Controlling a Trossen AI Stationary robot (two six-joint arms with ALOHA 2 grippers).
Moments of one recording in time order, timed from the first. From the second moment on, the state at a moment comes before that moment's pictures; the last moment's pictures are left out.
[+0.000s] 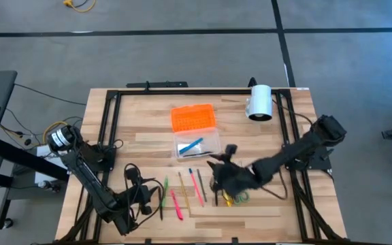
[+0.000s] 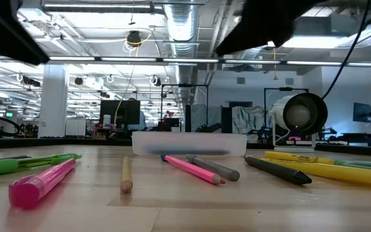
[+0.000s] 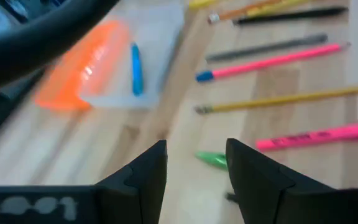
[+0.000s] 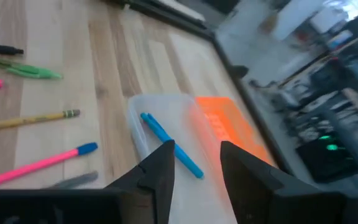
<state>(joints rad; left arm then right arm) -0.94 1.67 1.02 -0.92 -0.98 -1.18 0.53 1.66 1.04 -0.21 0.99 0.07</state>
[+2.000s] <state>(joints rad) -0.83 1.83 1.09 -0.70 -0.47 -1.12 0.74 1.64 1.04 -0.40 1.33 0.37</state>
